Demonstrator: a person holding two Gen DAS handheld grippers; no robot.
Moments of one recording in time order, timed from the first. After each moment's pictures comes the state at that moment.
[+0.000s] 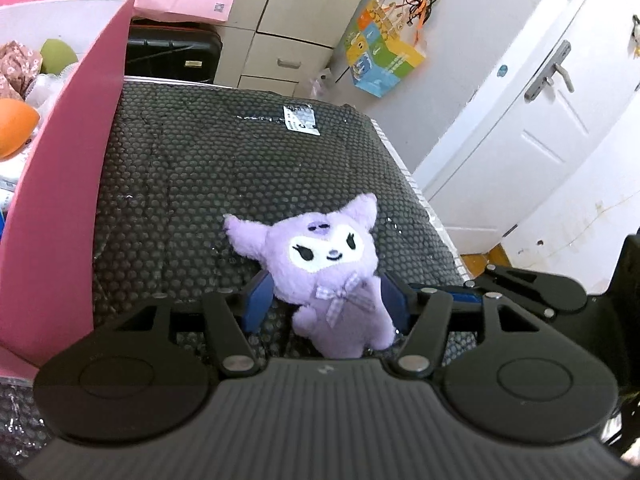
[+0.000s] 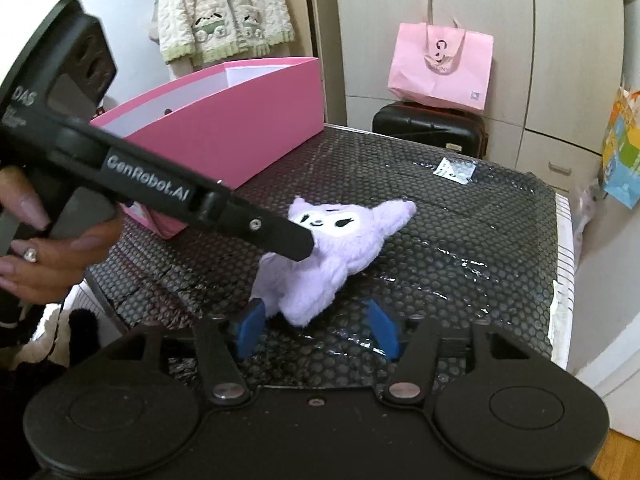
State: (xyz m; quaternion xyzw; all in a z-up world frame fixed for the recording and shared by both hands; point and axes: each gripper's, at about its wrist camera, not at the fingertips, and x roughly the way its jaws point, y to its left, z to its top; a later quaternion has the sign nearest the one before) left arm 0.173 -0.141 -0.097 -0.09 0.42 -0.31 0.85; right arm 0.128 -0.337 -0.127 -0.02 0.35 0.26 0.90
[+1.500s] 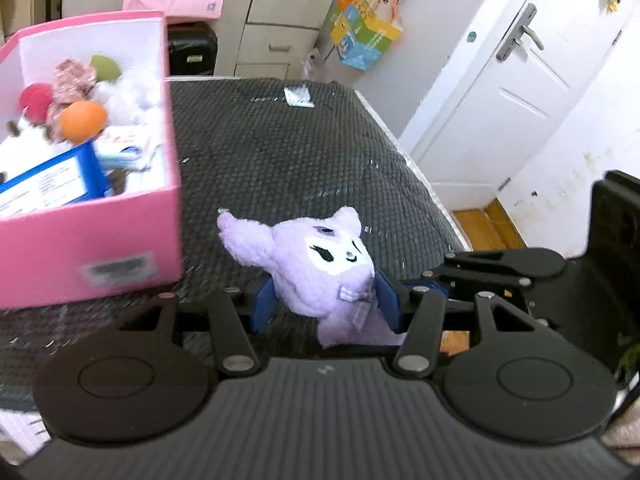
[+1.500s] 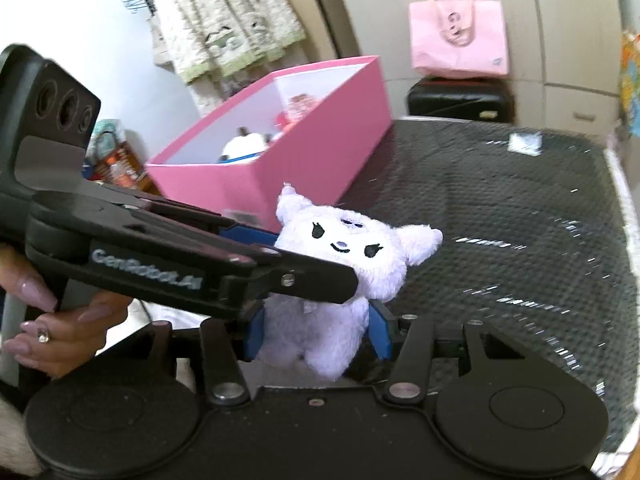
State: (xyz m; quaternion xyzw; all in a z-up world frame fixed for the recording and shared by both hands) left arm 0.099 -0.070 -0.047 -0.03 0.45 -0.33 0.83; right arm 0.082 -0.264 -0.082 0.09 0.39 0.29 0.87
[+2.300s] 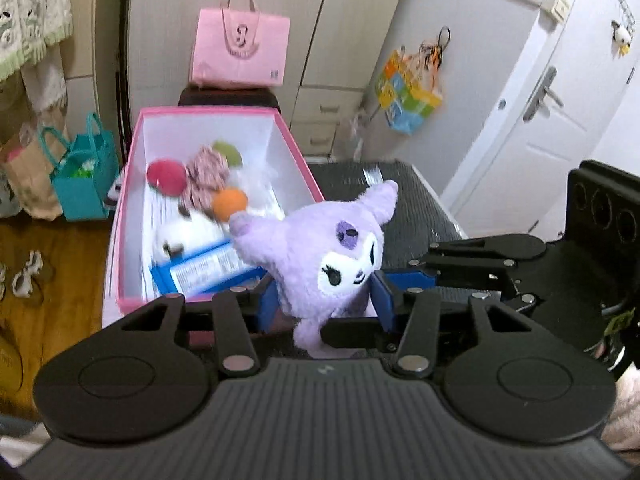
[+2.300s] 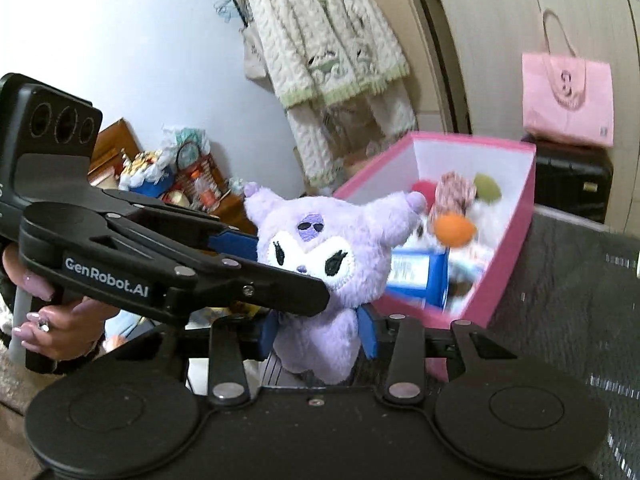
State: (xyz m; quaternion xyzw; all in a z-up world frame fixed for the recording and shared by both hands) left arm 0.112 0.048 0.040 -0.03 0.38 -0.28 0.88; right arm 0.130 -0.163 -0.005 0.07 0.32 0.38 0.87
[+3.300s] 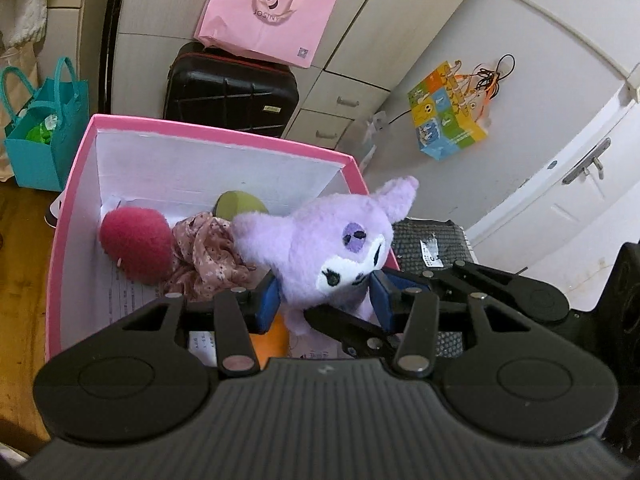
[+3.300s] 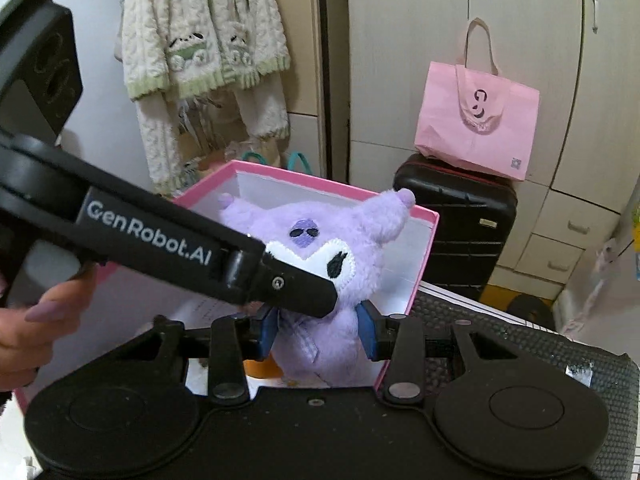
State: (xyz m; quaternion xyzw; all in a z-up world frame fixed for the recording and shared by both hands) left arm 0.336 0.029 -0.031 -0.13 0.44 -0.28 0.84; right arm 0.304 -0.131 -0.040 -0.03 0.34 0.20 0.92
